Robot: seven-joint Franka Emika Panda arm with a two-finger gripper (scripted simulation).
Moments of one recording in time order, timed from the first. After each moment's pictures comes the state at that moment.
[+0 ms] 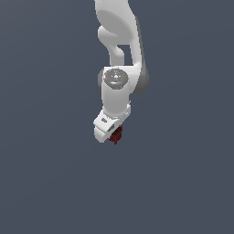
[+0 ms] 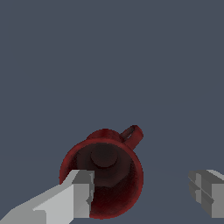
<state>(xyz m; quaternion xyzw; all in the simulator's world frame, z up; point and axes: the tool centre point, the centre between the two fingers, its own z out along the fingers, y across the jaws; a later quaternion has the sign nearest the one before) 0.005 -0.012 0.134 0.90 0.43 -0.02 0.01</state>
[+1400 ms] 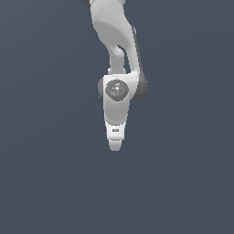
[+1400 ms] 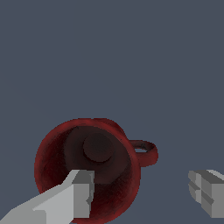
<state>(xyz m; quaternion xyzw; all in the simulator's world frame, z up) 0.006 -0.010 0.105 0.71 0.71 -0.04 -0.02</state>
